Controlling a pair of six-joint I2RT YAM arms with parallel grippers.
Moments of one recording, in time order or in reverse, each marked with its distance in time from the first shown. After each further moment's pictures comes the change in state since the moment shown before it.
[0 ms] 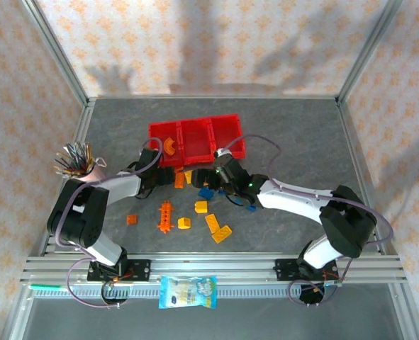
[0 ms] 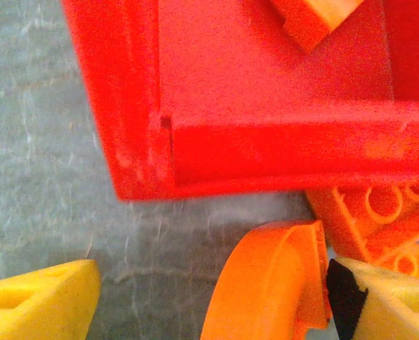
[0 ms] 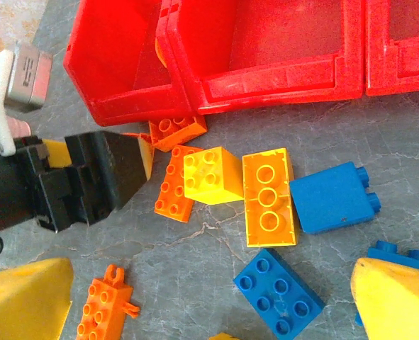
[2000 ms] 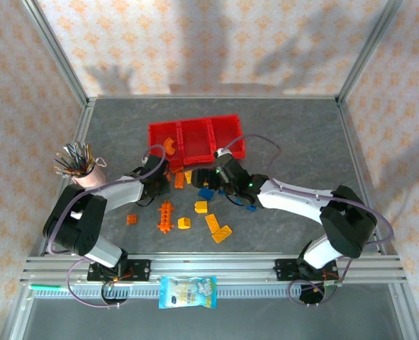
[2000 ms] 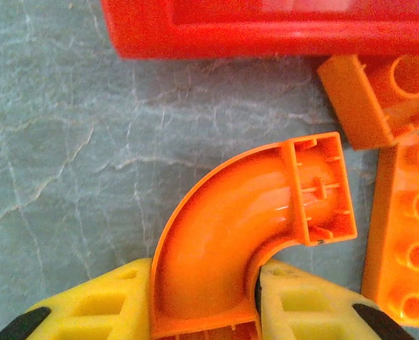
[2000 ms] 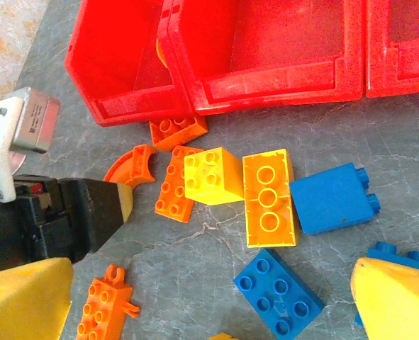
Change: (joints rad) left arm -0.086 -0.061 -0.027 -0.149 -0.056 -0.083; right arm 0.000 -0.002 0.000 -0.001 0.000 -0.006
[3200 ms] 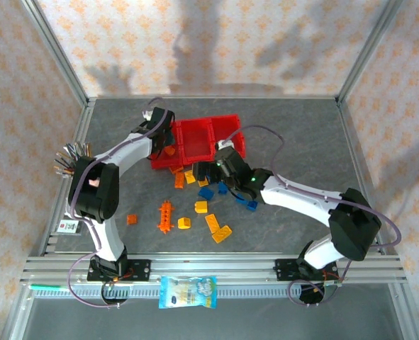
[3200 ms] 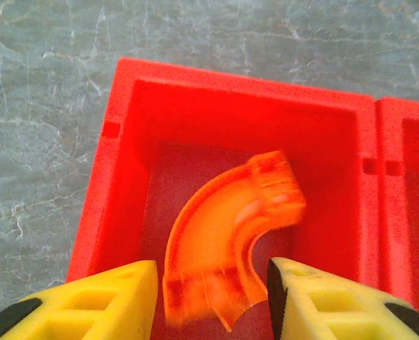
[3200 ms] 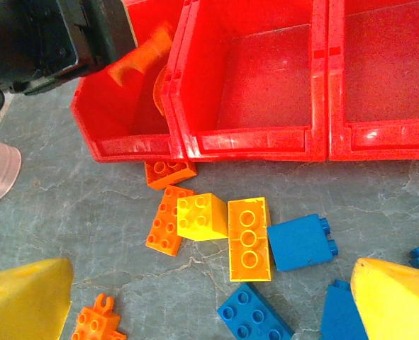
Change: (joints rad) left arm 0.086 0.334 0.658 -0.134 -0.138 -0.006; right arm -0.009 -0.037 0.085 -0.097 0.094 -0.089
